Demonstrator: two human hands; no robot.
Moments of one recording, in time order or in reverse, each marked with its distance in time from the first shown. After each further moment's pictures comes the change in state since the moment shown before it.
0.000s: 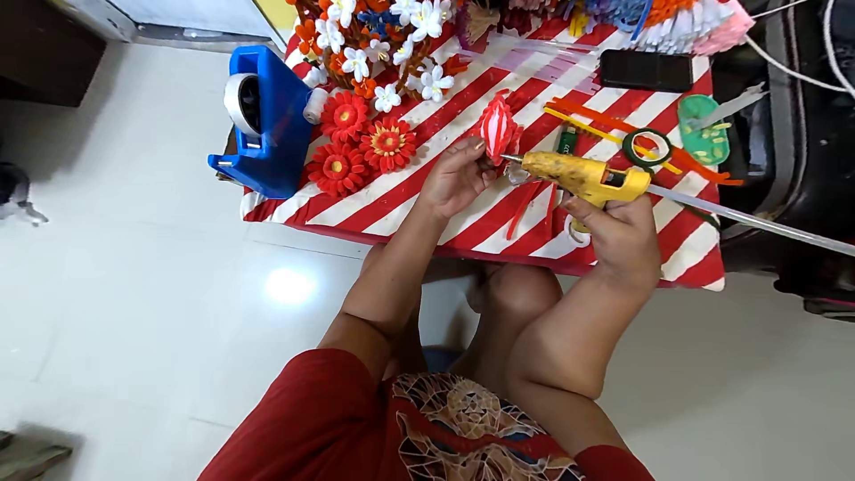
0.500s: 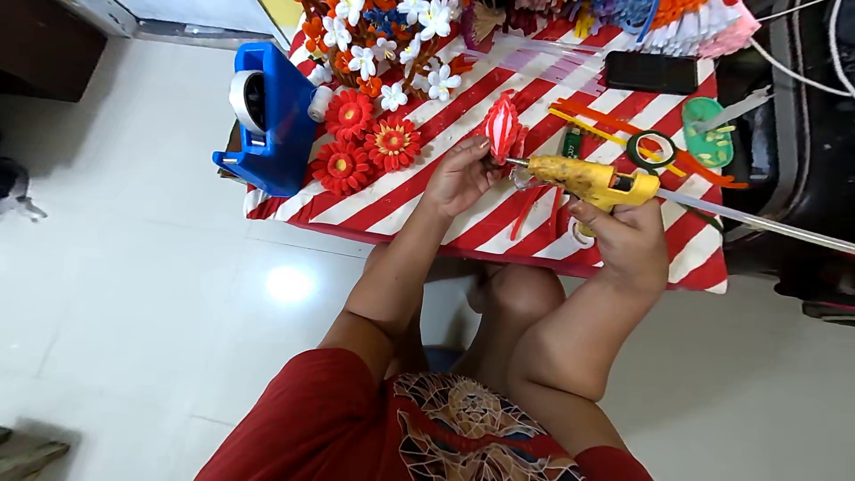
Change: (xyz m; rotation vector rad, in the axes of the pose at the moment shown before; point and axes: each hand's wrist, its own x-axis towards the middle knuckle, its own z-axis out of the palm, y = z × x) left_hand 0.002 0.000 0.000 -0.020 0.000 0.007; right_hand -0.001 -0.003 0.000 -0.015 -0.007 -0.008
